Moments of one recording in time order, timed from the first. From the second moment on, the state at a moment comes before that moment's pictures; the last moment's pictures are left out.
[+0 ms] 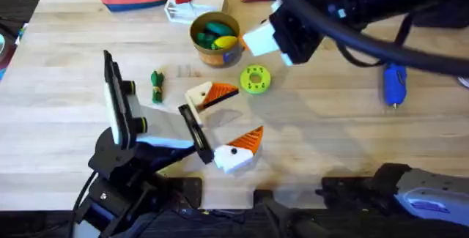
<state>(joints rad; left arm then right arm) -0.48 0.01 0.01 -0.05 0.61 -0.13 0.75 1.34 1.48 -0.99 -0.16 -0.08</state>
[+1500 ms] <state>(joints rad) -0.48 0.01 0.01 -0.05 0.61 -0.04 0.99 1.48 1.48 -0.91 -0.17 0.07</state>
